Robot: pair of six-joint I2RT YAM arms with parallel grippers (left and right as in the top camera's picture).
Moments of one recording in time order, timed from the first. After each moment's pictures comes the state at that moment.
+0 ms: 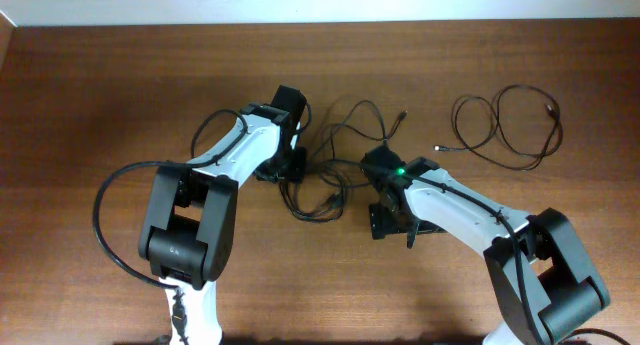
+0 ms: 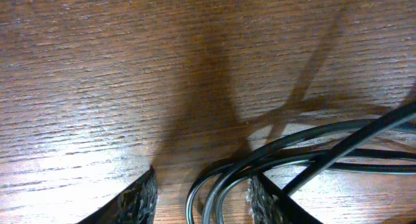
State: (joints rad) left arm -0.33 2.07 1.42 -0.87 0.00 -0.24; right arm 0.55 1.79 1.04 -0.88 0.17 0.50
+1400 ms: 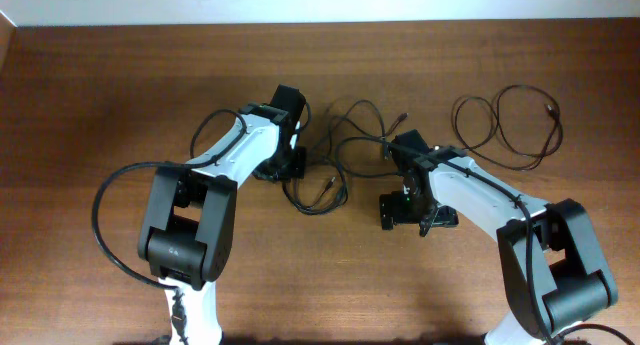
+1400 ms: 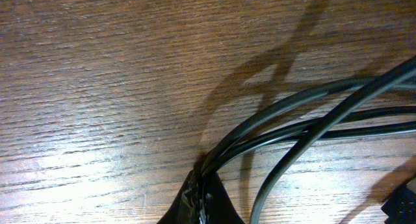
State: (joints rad) left arm -0.33 2.07 1.42 -0.87 0.01 -0.24; right arm 0.39 1.81 1.04 -0.84 -0.03 0.35
